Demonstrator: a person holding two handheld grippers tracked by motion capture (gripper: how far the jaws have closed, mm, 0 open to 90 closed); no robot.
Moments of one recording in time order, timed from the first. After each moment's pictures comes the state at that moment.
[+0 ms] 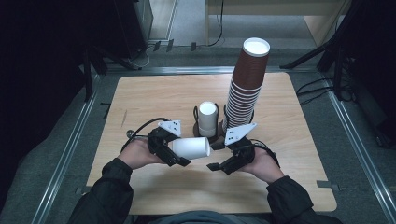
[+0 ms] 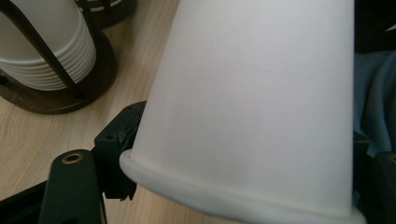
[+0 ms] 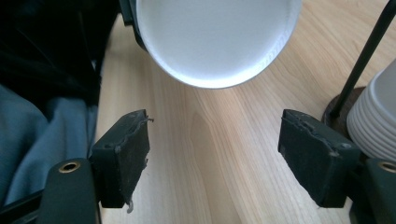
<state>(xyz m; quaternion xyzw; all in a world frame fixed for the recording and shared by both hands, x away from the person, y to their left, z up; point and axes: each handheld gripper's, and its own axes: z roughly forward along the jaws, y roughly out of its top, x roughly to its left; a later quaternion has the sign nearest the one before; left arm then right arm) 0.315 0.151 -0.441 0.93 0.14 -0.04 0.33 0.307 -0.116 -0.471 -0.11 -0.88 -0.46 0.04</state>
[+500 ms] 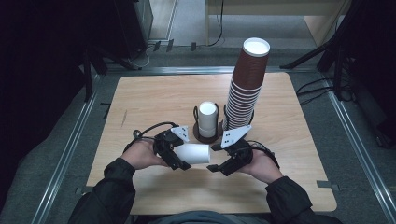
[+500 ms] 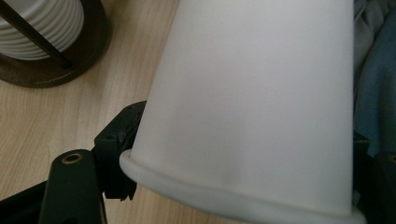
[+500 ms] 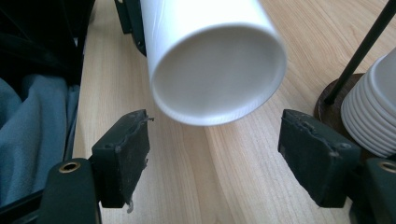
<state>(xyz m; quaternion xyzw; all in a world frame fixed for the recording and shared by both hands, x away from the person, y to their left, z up) 0.315 0.133 -0.456 0.96 0.13 -0.04 0.25 0.306 -0.111 -0.476 -0.10 -0.90 -0.42 0.02</state>
